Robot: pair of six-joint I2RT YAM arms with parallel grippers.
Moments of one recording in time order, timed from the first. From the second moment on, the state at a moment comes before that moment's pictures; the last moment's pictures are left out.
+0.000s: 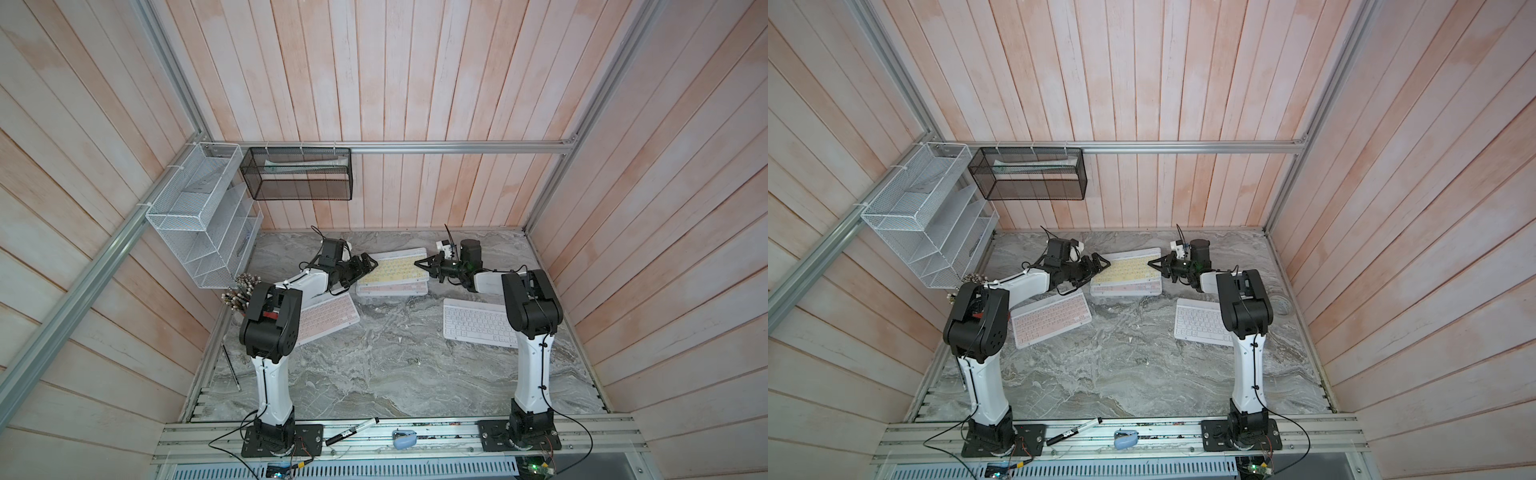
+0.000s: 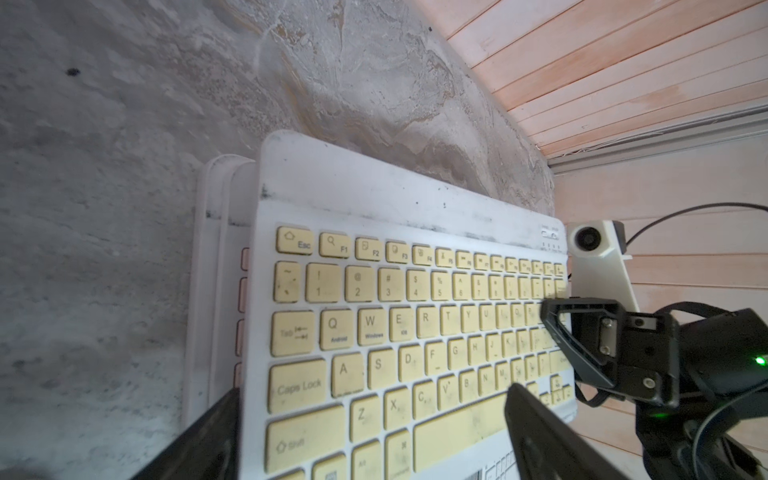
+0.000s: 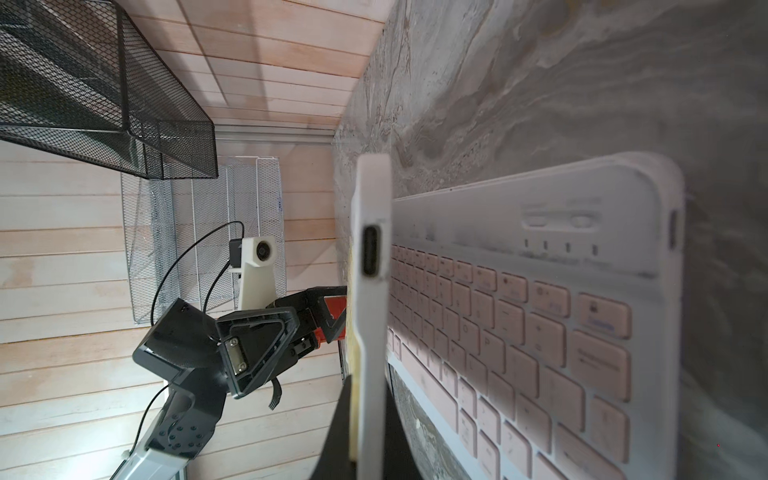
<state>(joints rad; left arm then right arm) -0.26 2.01 1.33 -0.06 0.49 -0.70 0.21 2.21 1.33 0.46 -0.98 1.13</state>
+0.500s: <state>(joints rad) -0.22 2.01 1.33 -0.05 0.47 -0.68 0.21 2.26 1.33 0.48 -0.95 1.12</state>
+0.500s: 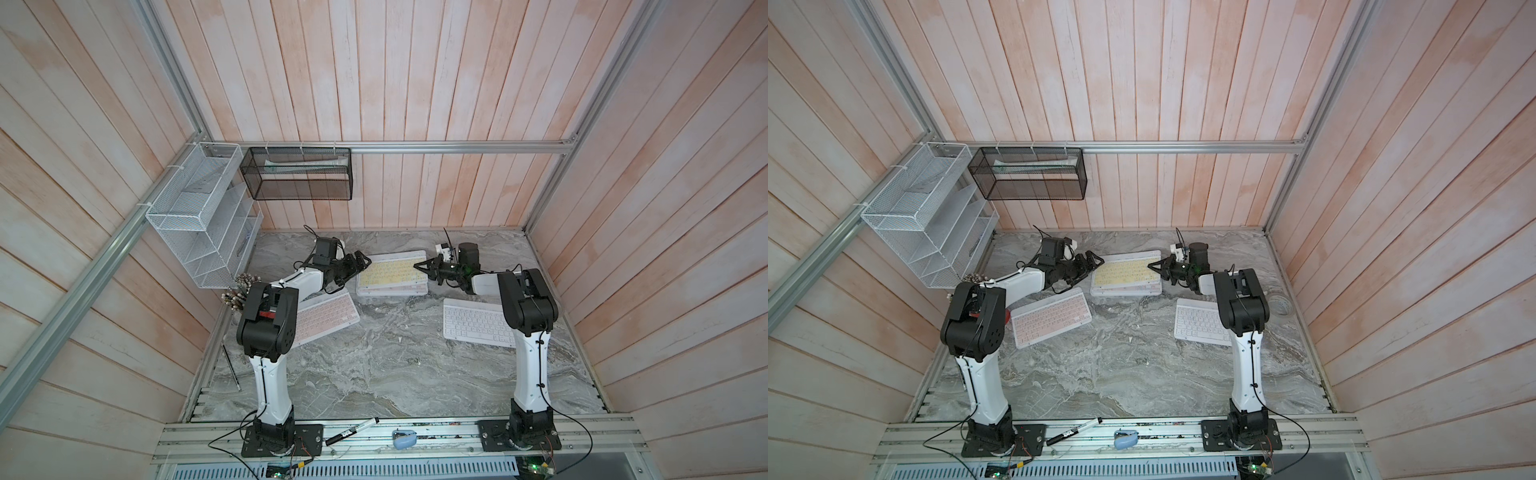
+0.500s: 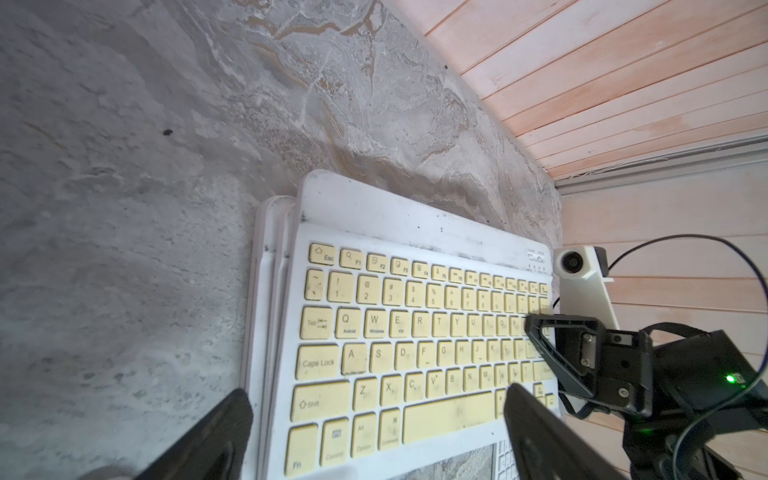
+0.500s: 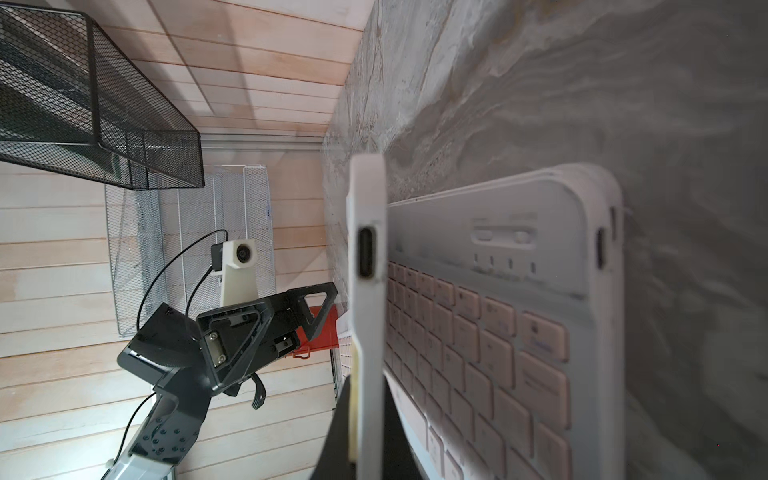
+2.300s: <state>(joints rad) -0.11 1.33 0.73 -0.46 -0.08 -0.75 0.70 1.99 1.64 -0.43 -0.10 0.47</state>
